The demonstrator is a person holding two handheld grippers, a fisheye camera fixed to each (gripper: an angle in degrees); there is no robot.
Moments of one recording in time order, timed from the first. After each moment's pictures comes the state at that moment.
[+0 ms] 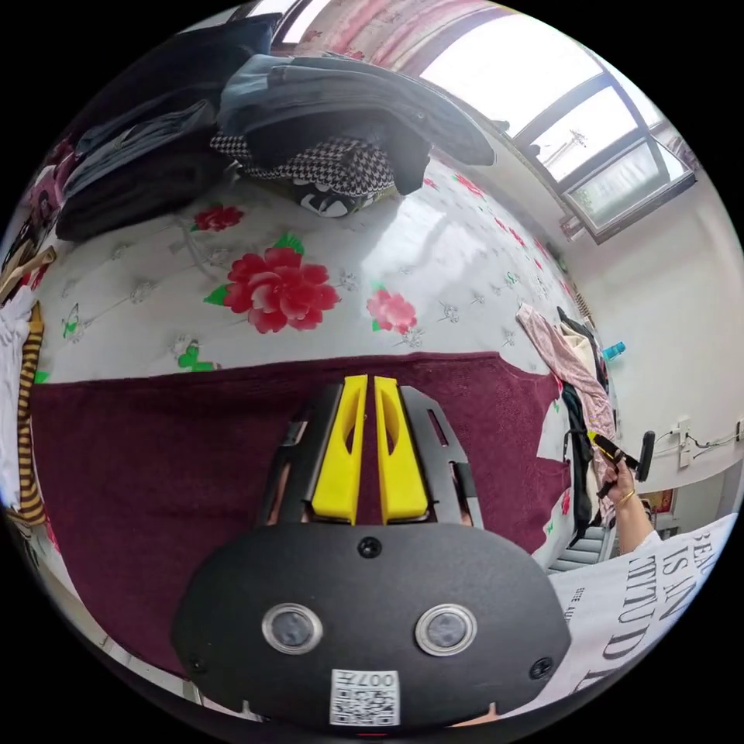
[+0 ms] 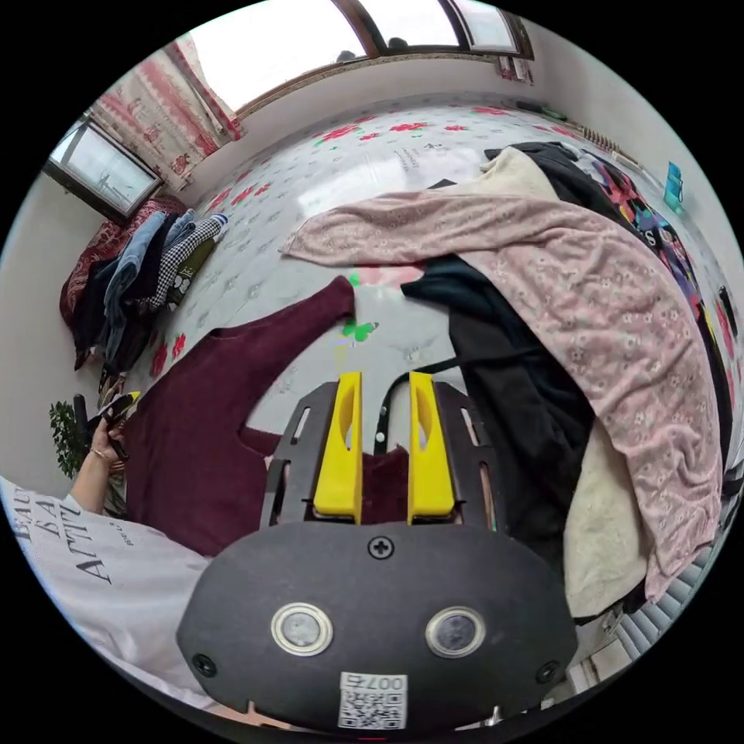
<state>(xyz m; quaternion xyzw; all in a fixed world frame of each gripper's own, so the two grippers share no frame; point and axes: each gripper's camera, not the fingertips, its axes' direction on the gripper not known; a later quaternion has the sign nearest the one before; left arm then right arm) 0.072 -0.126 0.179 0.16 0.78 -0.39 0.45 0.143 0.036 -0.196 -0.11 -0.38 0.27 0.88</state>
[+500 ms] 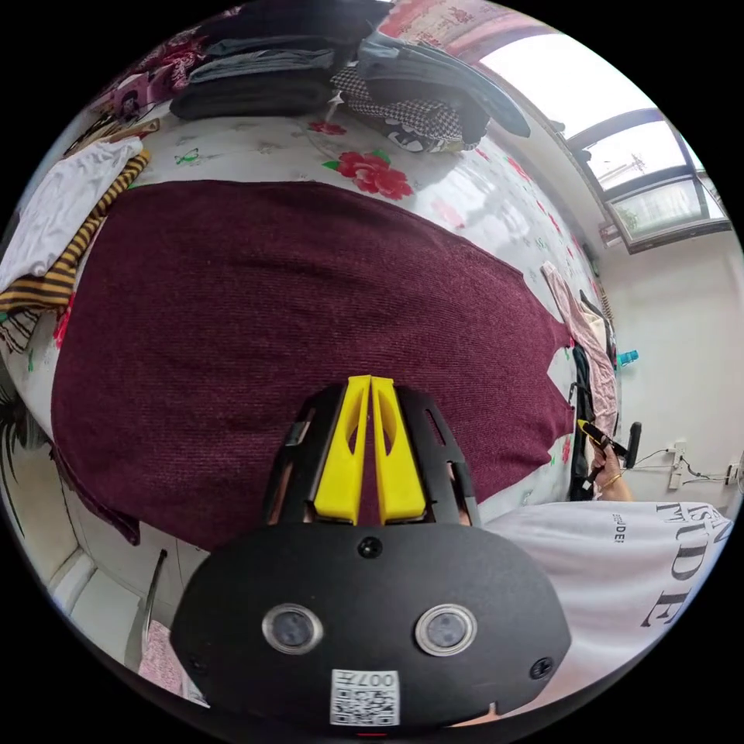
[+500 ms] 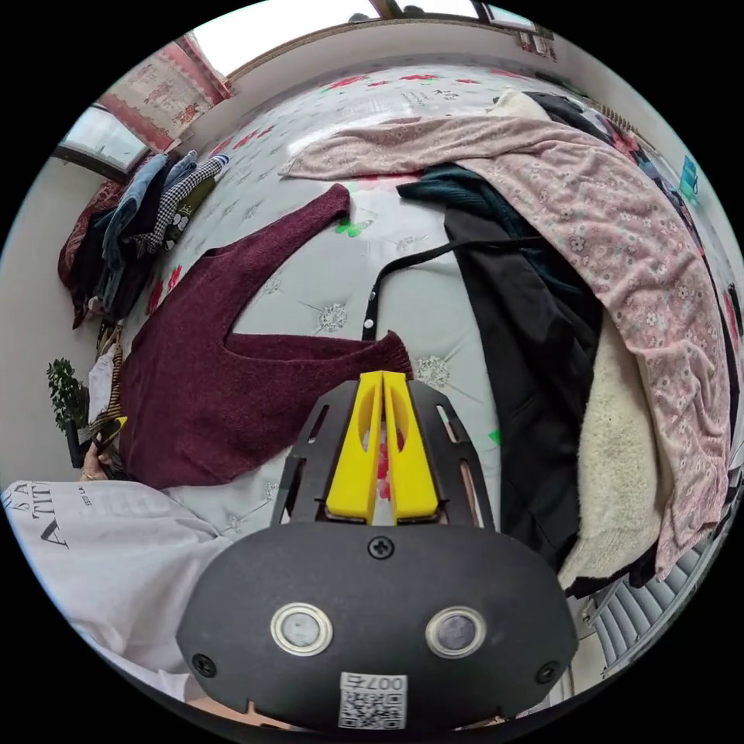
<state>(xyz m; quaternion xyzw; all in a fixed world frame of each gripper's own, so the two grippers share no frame) 0.120 0.051 0.139 0.05 0.80 -0.40 0.44 0.121 0.062 -0.198 -0.12 -0.42 0.22 0.87</state>
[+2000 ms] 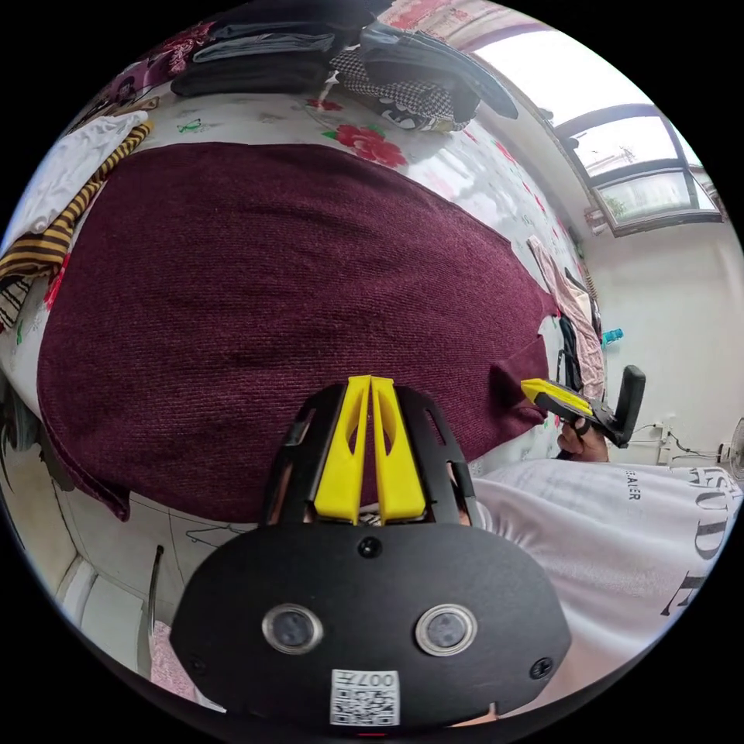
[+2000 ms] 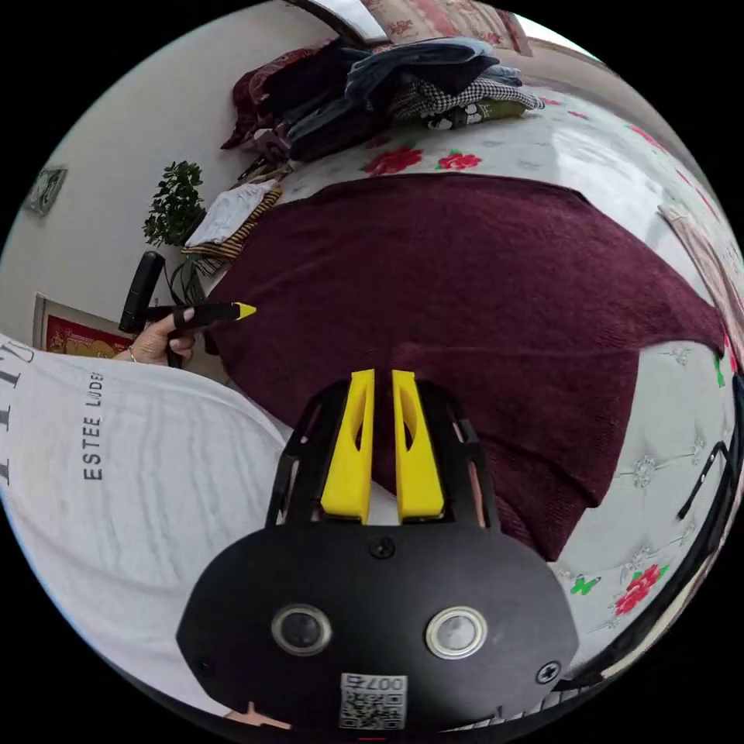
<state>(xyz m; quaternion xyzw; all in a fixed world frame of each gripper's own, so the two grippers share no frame) 0.044 0.110 0.086 0.06 0.83 -0.36 0.42 -0.135 -0.007 -0.216 -0.08 -0.58 -0.07 0.81</state>
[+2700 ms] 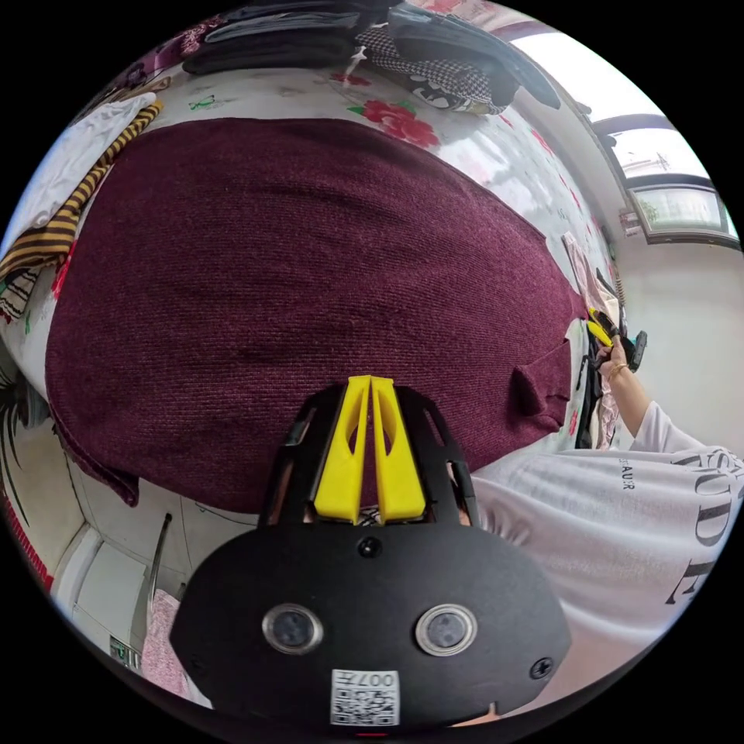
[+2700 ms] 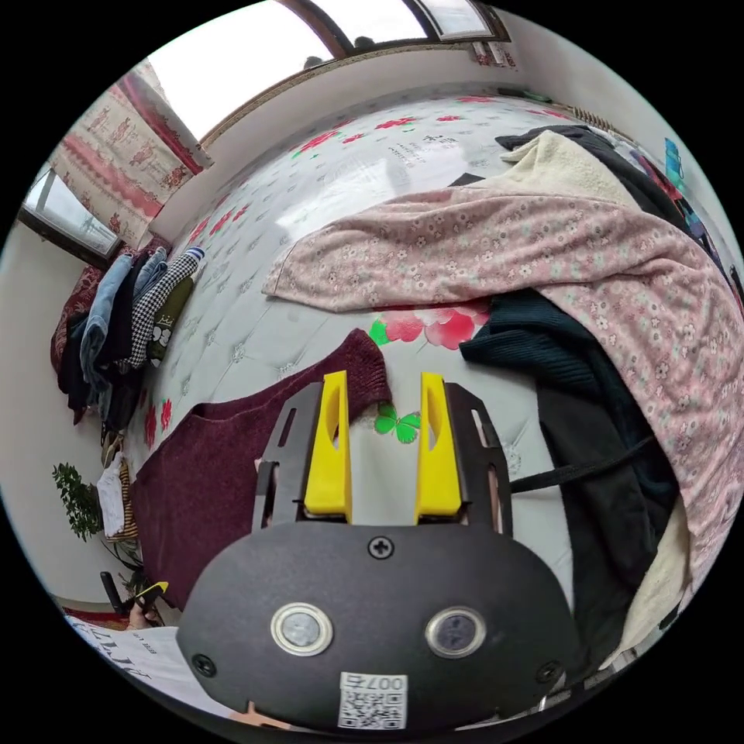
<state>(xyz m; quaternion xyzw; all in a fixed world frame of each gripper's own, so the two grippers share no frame) -0.003 0.090 0.077 0.00 0.83 -0.33 0.44 0.117 -0.068 0.130 -0.08 -0.37 0.32 0.87</state>
